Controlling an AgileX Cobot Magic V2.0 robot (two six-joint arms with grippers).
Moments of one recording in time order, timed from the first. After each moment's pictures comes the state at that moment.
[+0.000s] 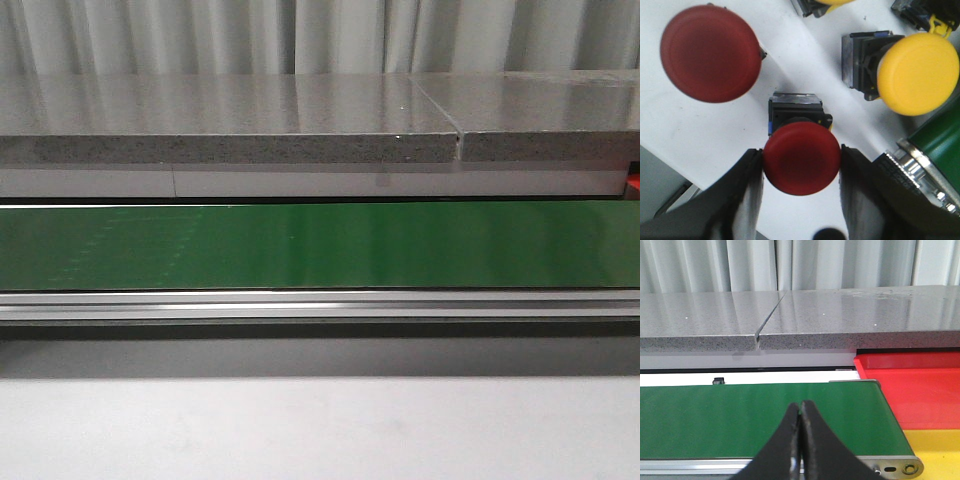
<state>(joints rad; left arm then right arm) 0.56 1.58 -0.98 -0.12 0.97 -0.16 -0.01 -0.01 0.03 -0.11 0.02 0.15</state>
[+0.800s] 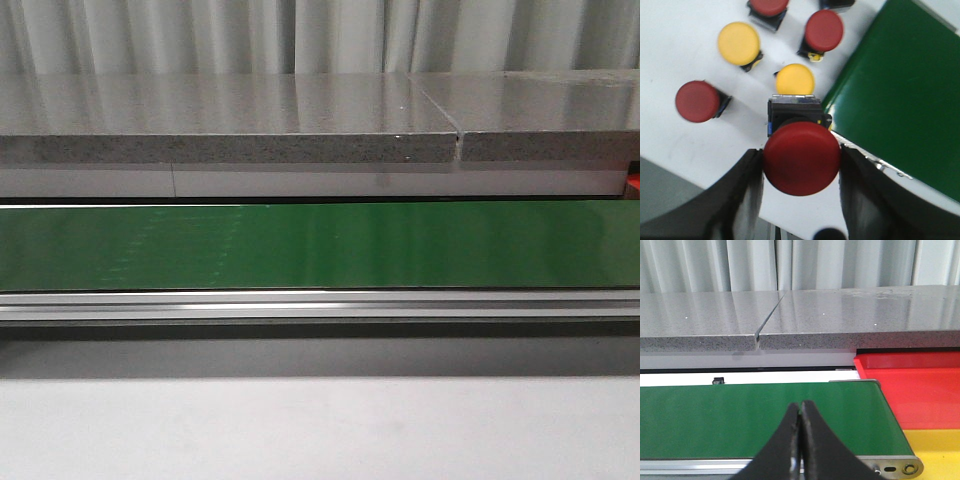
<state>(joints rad) 0.45 1.38 -1.26 -0.09 1.22 -0.05 -0.01 -0.01 0.03 -0.11 0.02 0.15</state>
